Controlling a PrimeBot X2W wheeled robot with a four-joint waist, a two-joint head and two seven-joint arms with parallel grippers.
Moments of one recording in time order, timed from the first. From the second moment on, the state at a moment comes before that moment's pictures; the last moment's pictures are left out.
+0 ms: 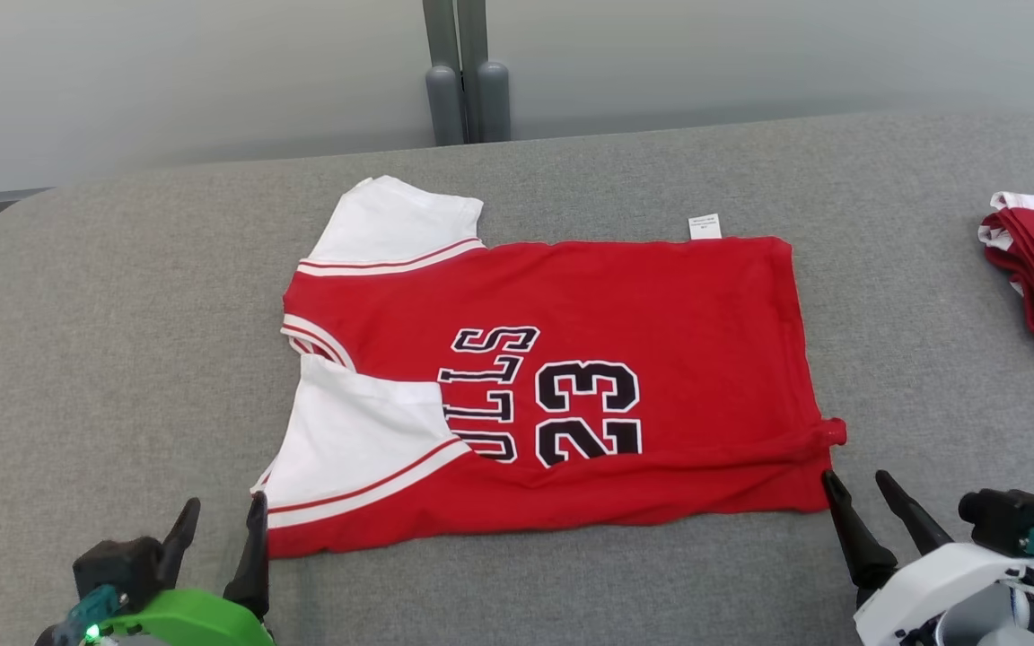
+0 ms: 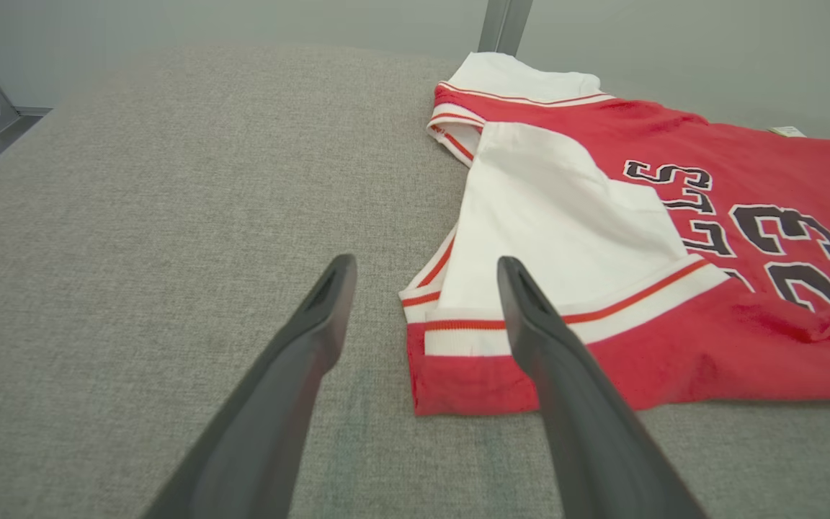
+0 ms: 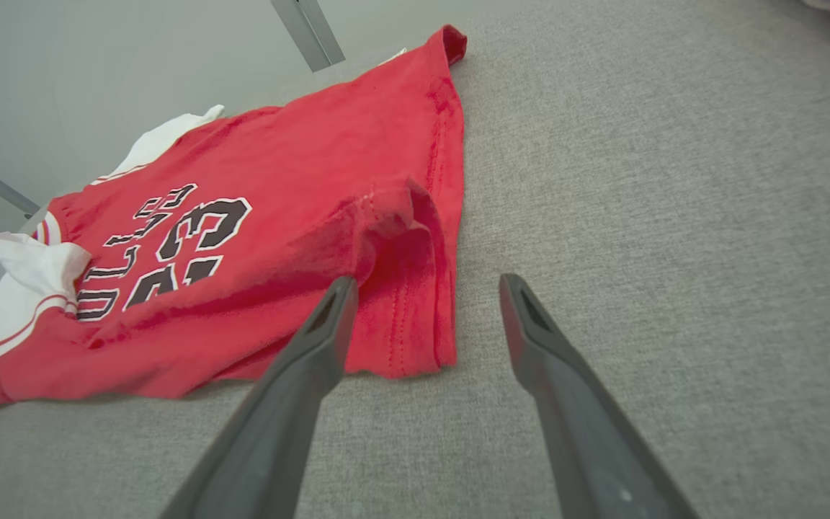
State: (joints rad) left arm 0.02 0.32 -0.27 0.23 -0.56 0.06 -0.14; right arm 0.00 -0.31 0.22 0.30 0.66 0.13 -0.16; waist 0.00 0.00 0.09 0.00
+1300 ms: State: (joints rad) left arm 0.03 0.38 -0.35 0.22 -0.71 0.03 0.30; right arm -0.03 -0.43 0.37 0.28 0.80 0.13 0.09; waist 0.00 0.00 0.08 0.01
